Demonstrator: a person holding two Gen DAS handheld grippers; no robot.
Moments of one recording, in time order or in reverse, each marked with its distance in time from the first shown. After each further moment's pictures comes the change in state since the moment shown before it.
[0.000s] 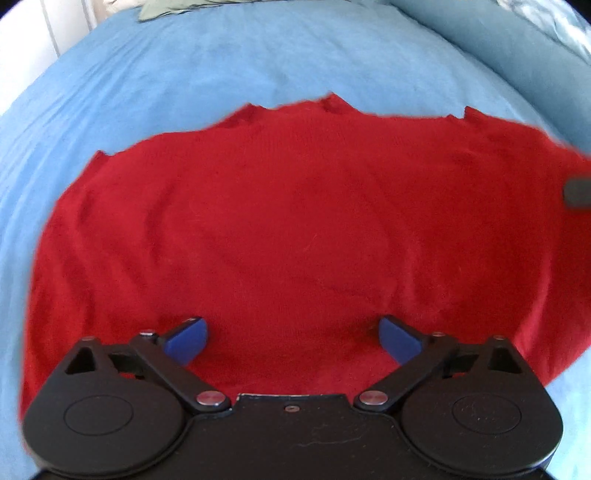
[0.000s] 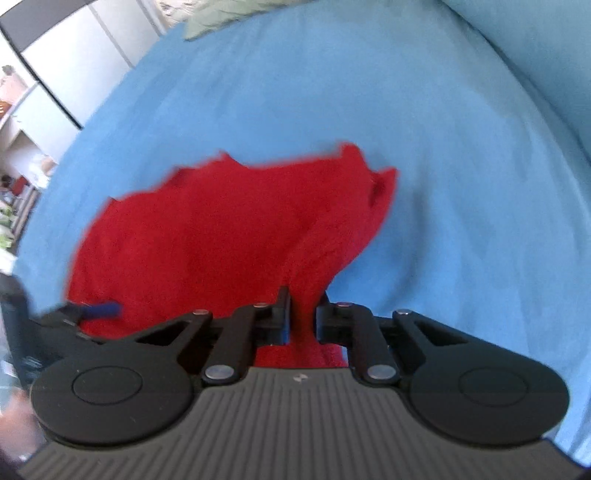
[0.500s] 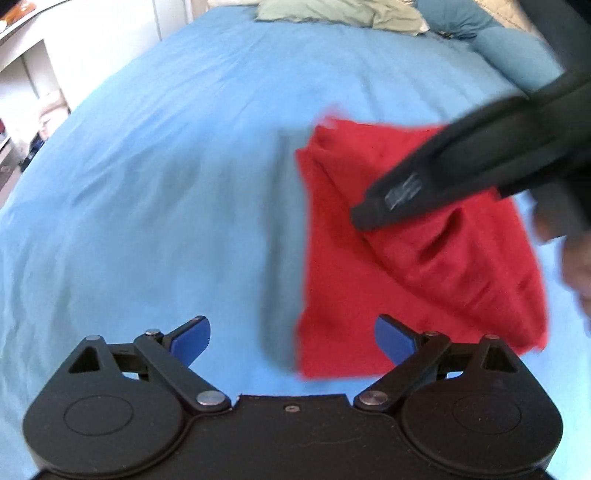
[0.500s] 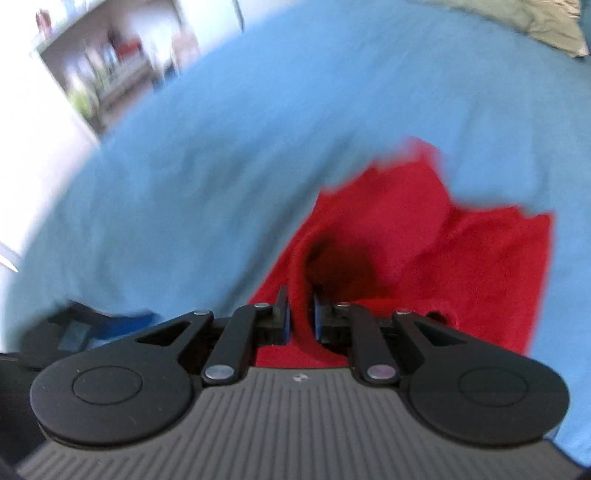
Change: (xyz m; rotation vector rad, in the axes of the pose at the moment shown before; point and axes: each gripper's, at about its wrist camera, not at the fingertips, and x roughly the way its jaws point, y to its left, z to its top) left arm -0.072 0.180 -0.080 -0.138 -0.058 0.122; right arm 0.133 0.333 -0.020 -0.484 0.148 0.111
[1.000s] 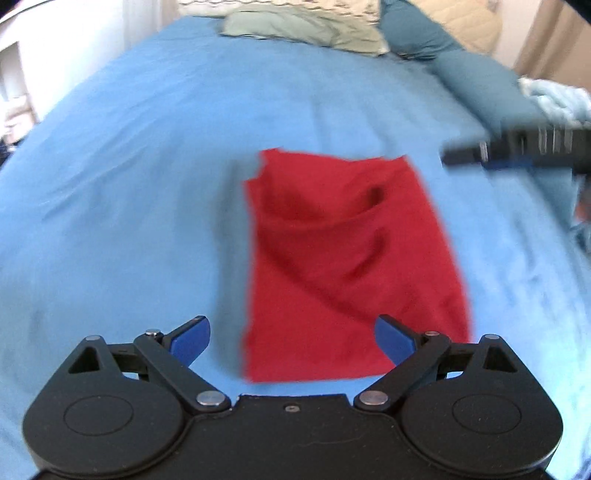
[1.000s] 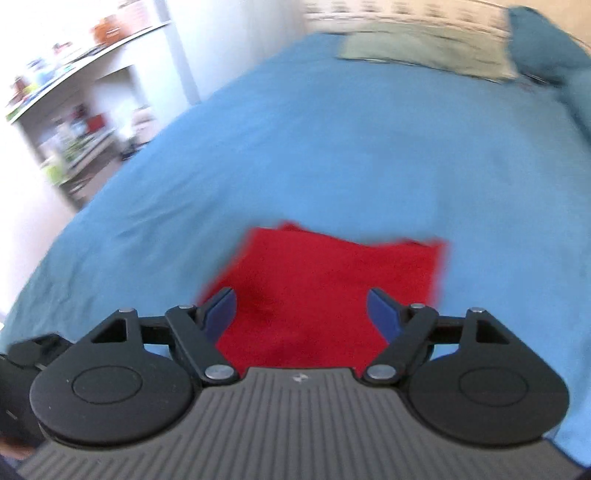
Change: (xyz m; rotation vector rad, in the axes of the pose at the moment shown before) left arm -0.042 -0.011 0.027 -0.006 -0.039 -0.212; right arm -0.124 -0.077 -0.031 0.161 -0.238 -0.114
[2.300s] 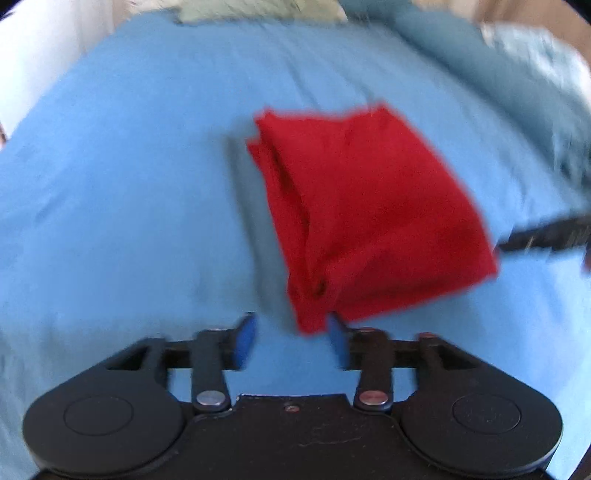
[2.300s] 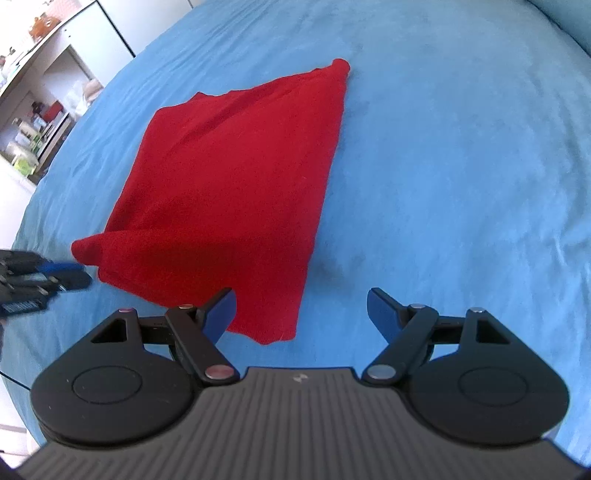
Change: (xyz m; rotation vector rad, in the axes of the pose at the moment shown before) left arm -0.006 0.041 -0.045 0.146 0.038 -0.043; right arm 0.007 -0.067 -0.137 0.190 0.188 0.012
